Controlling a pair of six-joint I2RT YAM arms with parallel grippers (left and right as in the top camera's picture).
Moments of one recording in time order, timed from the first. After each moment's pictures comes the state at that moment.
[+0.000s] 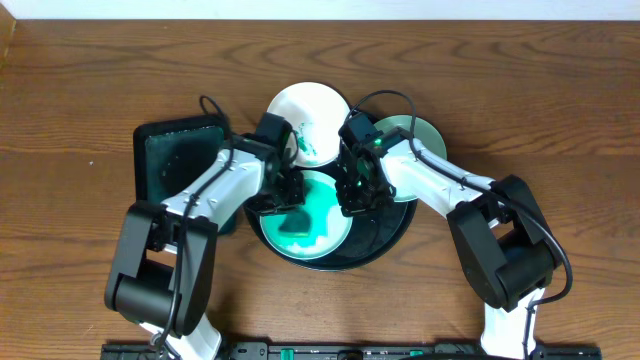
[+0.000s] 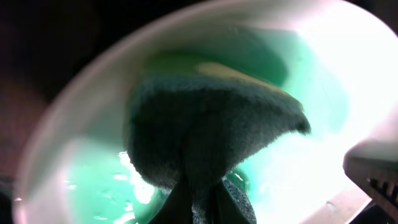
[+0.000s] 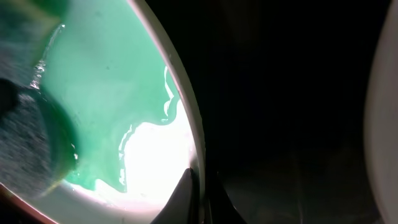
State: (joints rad) left arm -0.34 1.81 1.08 -0.76 0.28 -0.42; right arm 0.58 2.04 1.35 -0.84 -0.34 0.33
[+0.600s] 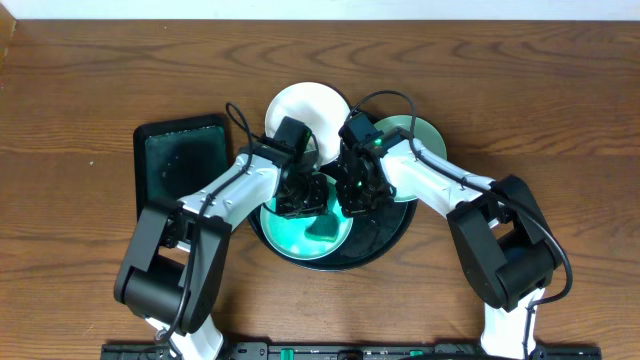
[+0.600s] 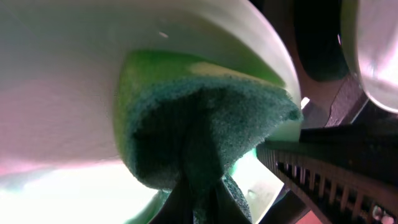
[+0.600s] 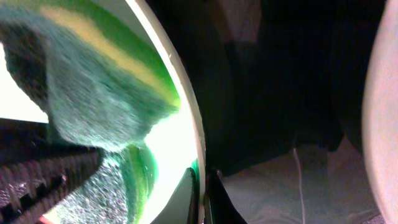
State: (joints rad) left arm -0.39 1.84 1.07 -0.65 0.47 -0.47; right arm 0.58 2.04 1.35 -0.85 -0.34 0.33
